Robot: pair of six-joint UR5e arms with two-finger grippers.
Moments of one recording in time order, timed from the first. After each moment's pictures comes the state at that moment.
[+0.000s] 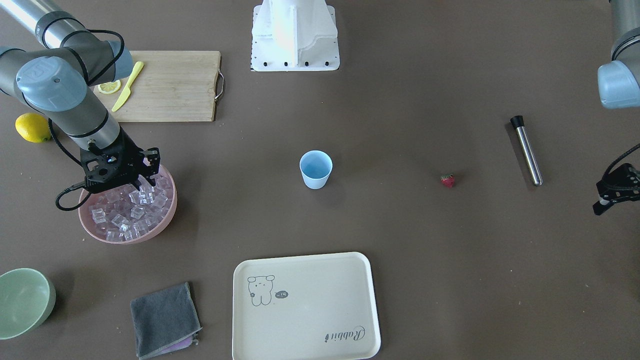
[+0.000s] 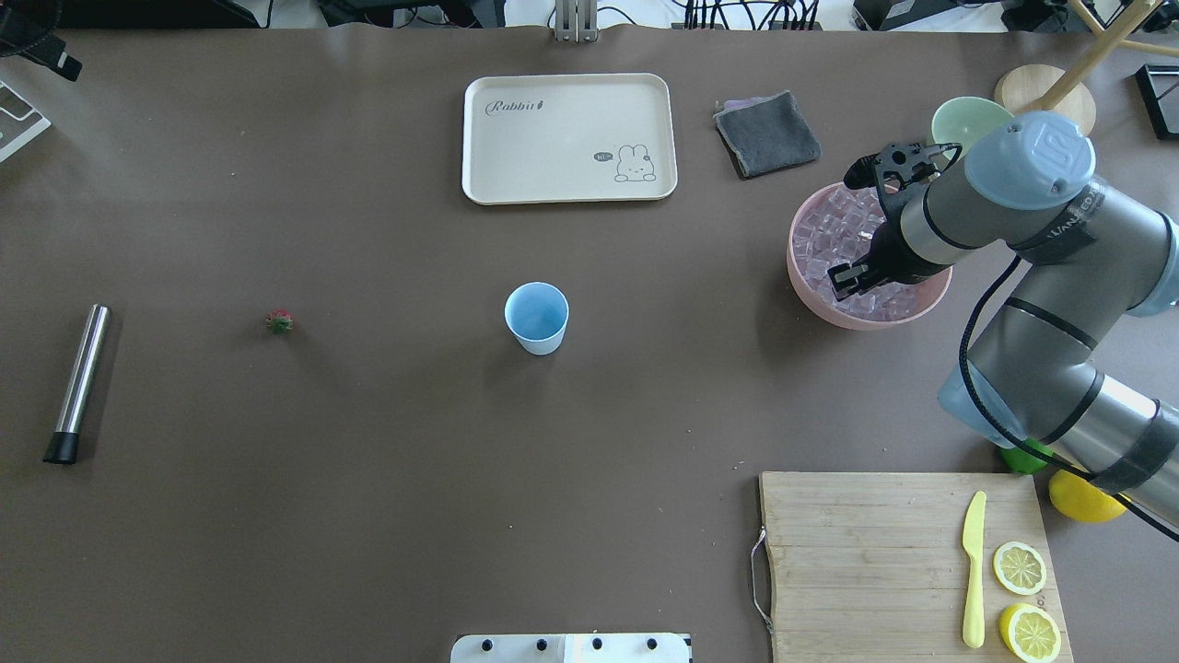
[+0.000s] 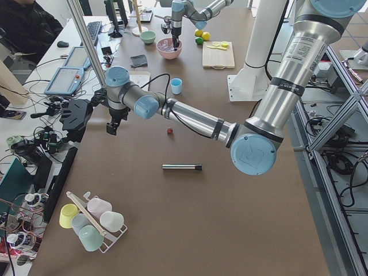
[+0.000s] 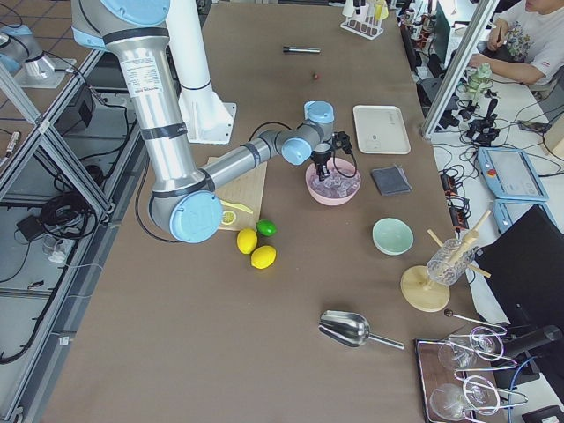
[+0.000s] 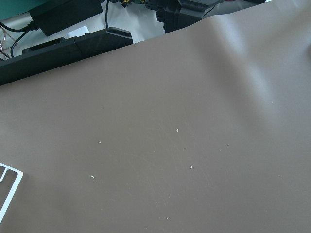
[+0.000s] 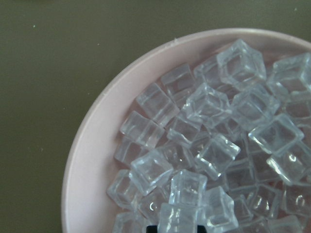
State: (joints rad) left arm -1.34 -1.97 -1.54 -1.81 -2.28 -0.24; right arm 0.82 -1.29 1.73 -1.28 2.06 0.68
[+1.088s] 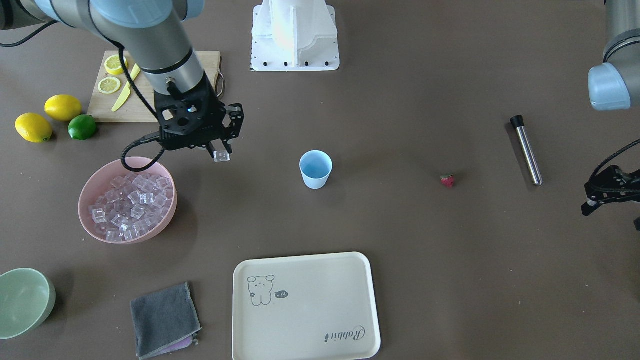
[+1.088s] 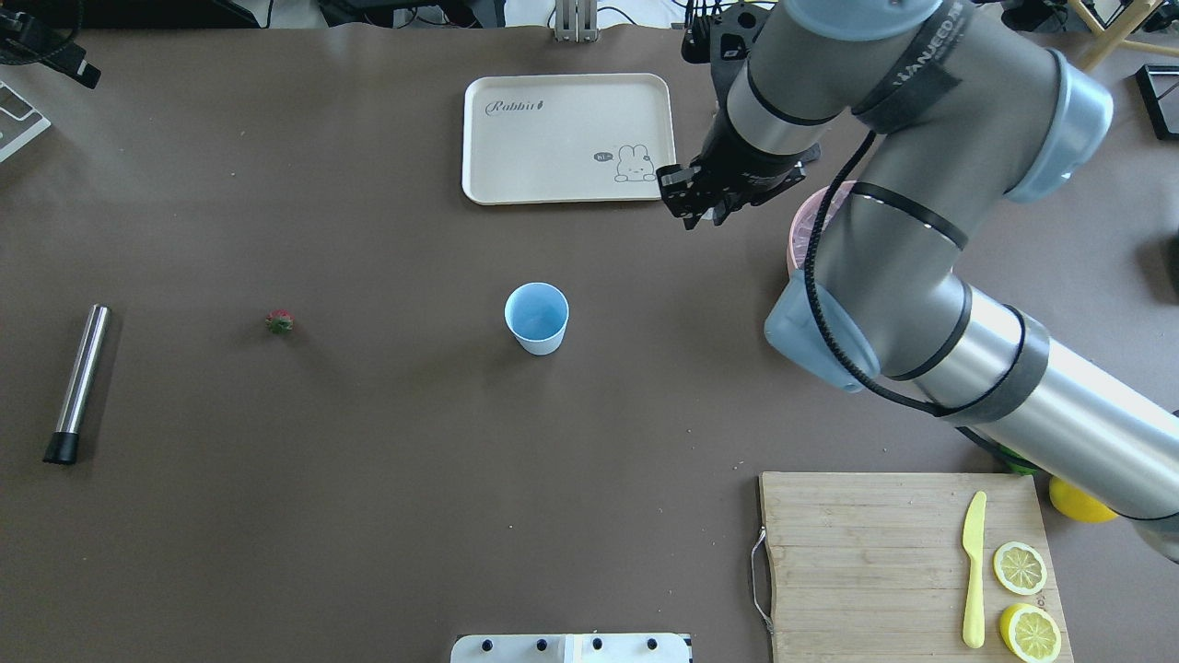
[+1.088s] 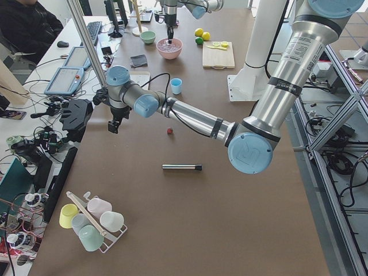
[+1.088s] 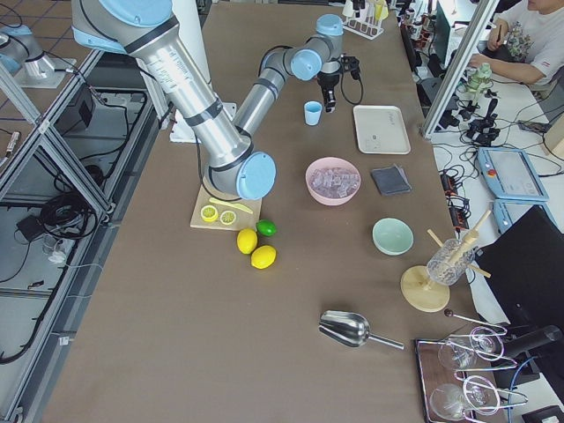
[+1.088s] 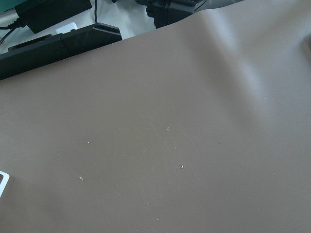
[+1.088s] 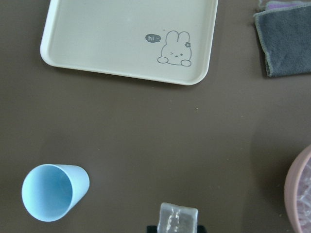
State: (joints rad) left arm -1.32 -1.98 -1.53 -1.80 -2.28 -0.24; right arm 0.74 -0.79 1.79 -1.77 2.02 0.89
